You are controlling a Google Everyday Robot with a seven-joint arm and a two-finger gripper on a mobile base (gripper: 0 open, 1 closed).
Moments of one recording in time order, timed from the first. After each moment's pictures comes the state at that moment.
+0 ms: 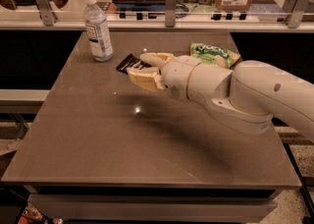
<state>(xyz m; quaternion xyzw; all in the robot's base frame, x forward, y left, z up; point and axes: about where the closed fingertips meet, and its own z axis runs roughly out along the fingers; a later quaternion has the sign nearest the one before) 0.550 0.030 0.921 -0.38 0.66 0.24 0.60</state>
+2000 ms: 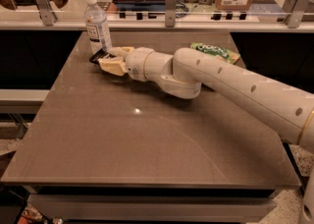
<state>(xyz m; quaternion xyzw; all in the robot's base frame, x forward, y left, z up) 0.685 0.138 0.858 -0.39 0.63 0.32 0.59</state>
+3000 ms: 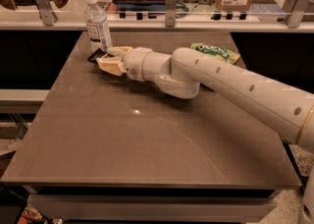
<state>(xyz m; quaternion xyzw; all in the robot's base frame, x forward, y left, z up) 0.682 0.145 0.860 -0.40 0.63 0.32 0.59</state>
